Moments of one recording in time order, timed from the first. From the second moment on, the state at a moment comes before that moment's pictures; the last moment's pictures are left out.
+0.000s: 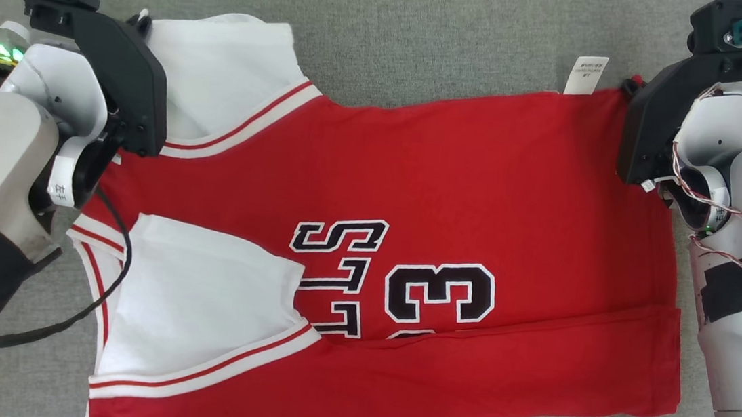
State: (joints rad) left arm -1.10 0.58 -0.79 0.38 -0.85 0.23 0.46; right arm -0.94 -0.25 0.08 0.54 0.16 0.13 0.70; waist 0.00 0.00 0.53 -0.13
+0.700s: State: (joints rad) left arm -1.03 0.55 -0.76 0.35 -0.92 0.16 0.36; right arm -0.89 -0.35 0.09 0.45 0.24 0.13 0.82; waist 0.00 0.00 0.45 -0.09
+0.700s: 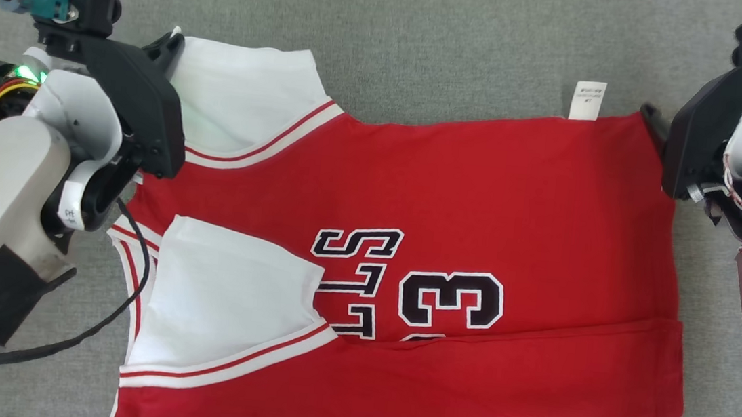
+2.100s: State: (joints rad) left arm -0.67 0.60 -0.62 0.02 -1.18 0.10 0.17; right arm -0.54 -0.51 0.16 0.21 0.35 0.13 0.62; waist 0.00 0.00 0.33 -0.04
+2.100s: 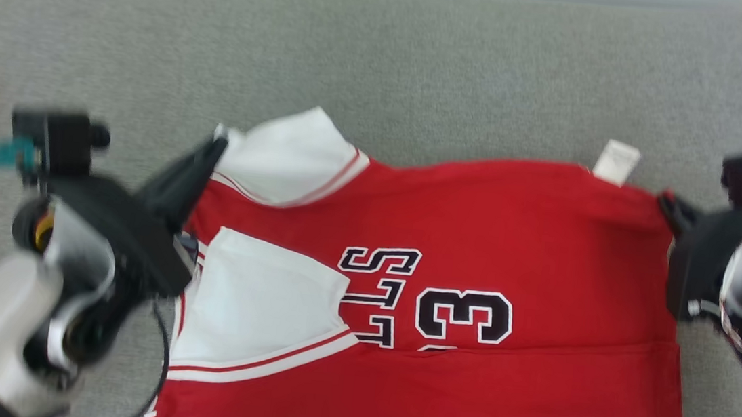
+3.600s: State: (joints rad) left arm -0.16 0.55 -0.66 -0.01 -1.20 0.20 -0.09; right arm -0.08 -0.49 -0.03 -0.08 0.31 0.13 0.69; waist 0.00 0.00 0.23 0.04
